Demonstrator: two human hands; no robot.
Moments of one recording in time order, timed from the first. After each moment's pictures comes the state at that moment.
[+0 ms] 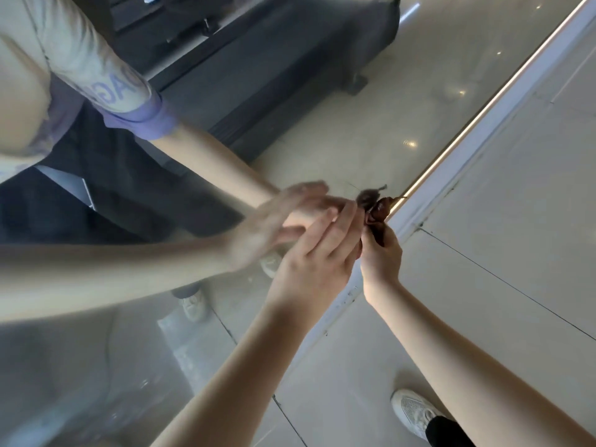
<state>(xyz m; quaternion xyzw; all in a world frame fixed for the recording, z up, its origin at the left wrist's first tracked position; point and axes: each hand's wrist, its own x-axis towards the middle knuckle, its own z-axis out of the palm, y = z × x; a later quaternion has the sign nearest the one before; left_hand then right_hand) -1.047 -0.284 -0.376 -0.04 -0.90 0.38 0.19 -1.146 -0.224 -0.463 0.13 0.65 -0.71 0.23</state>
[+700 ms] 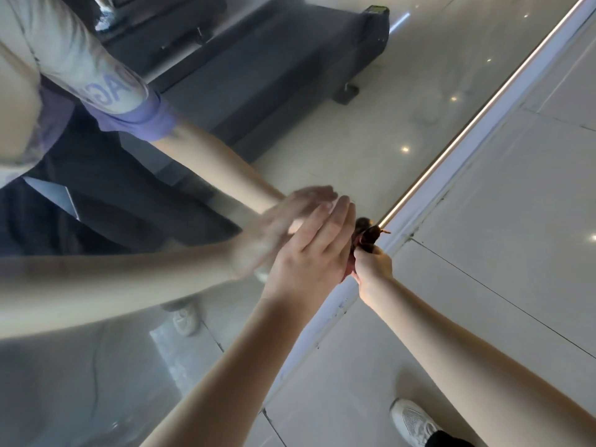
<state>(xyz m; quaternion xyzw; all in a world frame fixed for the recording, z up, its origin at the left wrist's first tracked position) -1.089 -0.284 -0.358 -0.03 -0.90 0.40 0.16 -1.182 -0.227 -0.468 0.23 0.62 -0.66 0.36</state>
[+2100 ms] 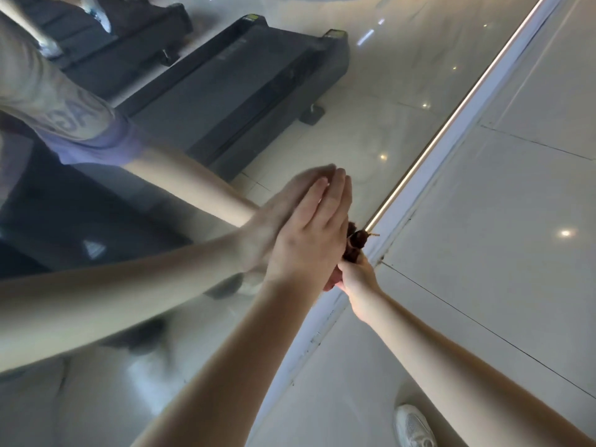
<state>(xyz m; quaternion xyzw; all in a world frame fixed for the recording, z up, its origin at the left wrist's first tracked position) -1.233 -0.276 -0.354 -0.05 -0.91 0.39 0.14 -1.289 -0.207 -0.472 0.16 0.61 -0.67 0.39</state>
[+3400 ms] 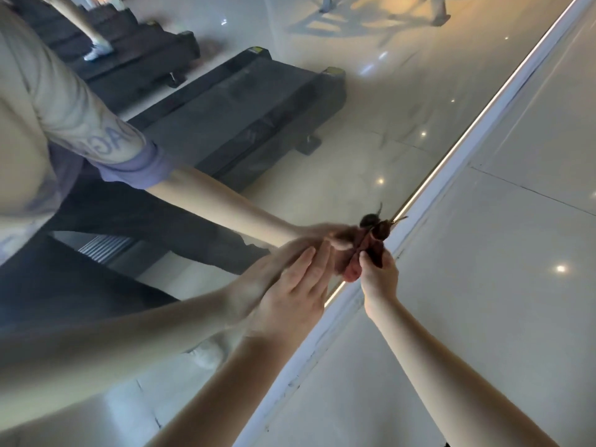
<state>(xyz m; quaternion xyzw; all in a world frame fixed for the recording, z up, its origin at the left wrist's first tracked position) -1.265 -0.268 -0.357 -0.04 -0.89 0.45 0.04 -1.408 -0.193 -0.469 0.15 0.67 -0.69 0.21</state>
